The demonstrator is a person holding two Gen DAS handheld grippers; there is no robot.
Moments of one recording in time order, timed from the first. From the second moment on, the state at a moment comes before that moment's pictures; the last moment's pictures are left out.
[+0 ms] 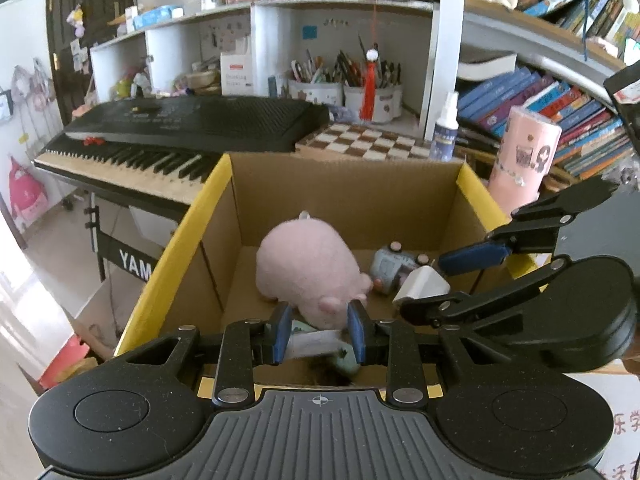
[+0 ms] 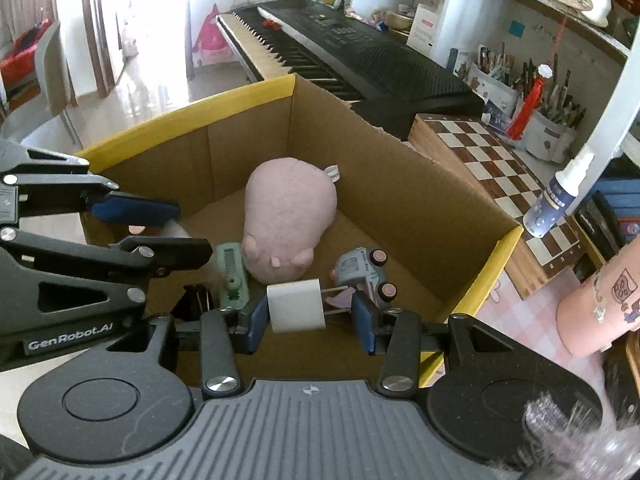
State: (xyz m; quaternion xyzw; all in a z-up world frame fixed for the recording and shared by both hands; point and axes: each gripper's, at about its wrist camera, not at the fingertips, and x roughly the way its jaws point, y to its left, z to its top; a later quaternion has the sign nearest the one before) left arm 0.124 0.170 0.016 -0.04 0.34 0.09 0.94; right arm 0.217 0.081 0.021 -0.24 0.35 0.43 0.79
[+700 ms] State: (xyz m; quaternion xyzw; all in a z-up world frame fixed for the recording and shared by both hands) left arm 0.071 0.176 0.051 -0.04 0.26 0.12 0.96; right arm 0.160 0.027 0.077 -0.12 0.27 0.36 0.88
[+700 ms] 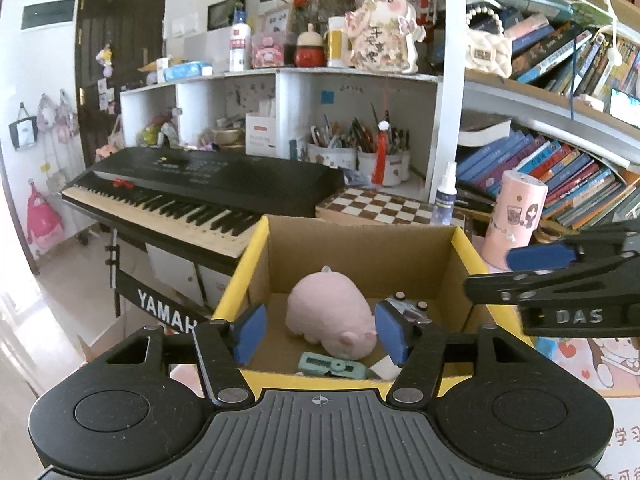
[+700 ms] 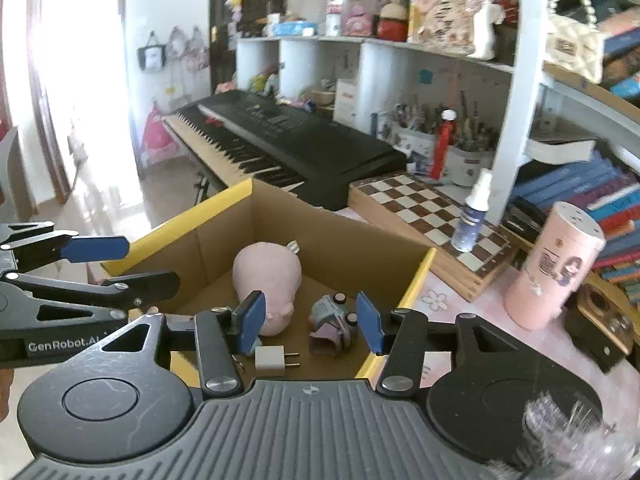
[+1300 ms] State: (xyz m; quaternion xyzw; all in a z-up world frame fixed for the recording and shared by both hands) left arm 0.003 0.197 0.047 -0.05 0.25 0.12 0.96; right arm 0.090 -0.010 0.072 -0.03 0.27 0.24 0.93
